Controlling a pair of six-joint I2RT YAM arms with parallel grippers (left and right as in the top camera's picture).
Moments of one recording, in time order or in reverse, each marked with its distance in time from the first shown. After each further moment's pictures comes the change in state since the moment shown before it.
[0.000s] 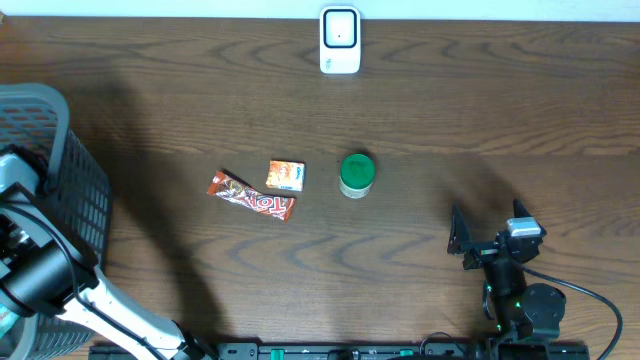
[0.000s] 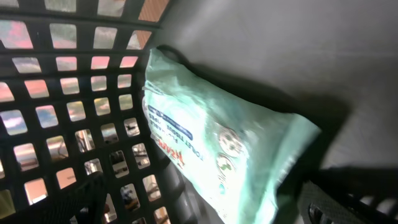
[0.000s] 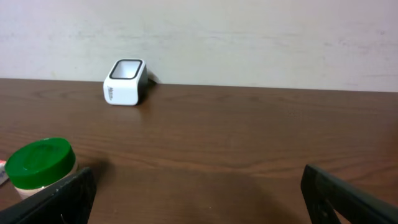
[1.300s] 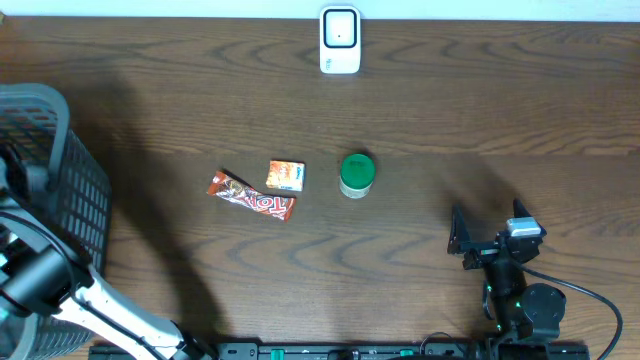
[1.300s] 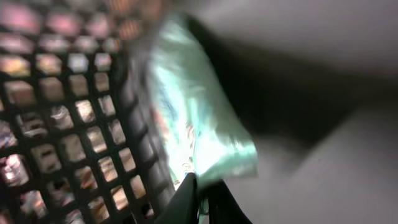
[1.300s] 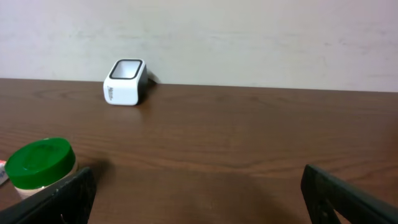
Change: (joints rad) left arm 0.022 0.020 0.295 -0.256 0.243 -0.103; right arm 0.000 0.000 0.000 0.000 0.000 0.000
